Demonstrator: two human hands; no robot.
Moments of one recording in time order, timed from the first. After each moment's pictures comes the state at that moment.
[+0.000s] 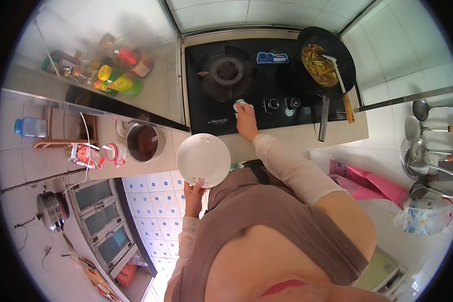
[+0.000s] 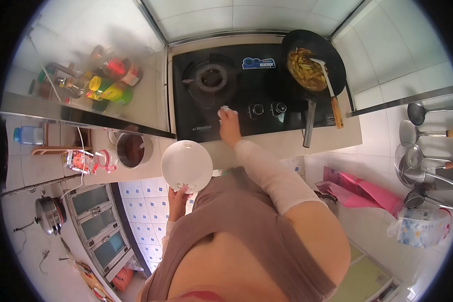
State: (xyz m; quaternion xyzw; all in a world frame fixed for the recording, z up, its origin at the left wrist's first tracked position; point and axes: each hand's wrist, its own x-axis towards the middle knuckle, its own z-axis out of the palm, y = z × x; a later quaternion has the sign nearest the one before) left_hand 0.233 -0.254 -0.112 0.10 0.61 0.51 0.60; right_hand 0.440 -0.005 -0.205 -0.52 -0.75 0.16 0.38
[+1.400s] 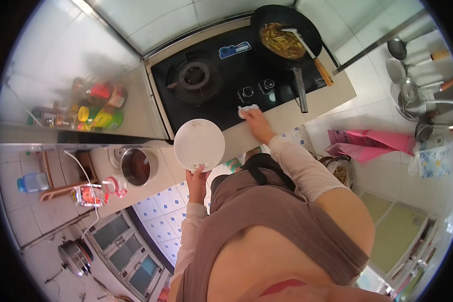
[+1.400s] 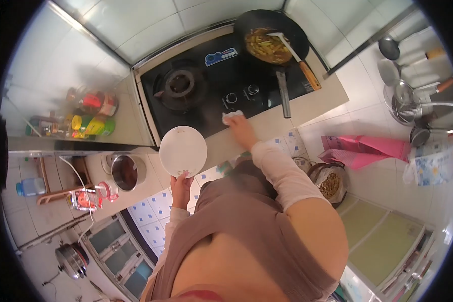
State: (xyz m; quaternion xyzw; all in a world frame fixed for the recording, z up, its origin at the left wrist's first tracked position) left_hand 0.246 -0.189 -0.147 0.11 0.52 0.52 0.67; right_hand 0.547 -0.071 -0.195 -0.53 -0.79 0.08 0.30
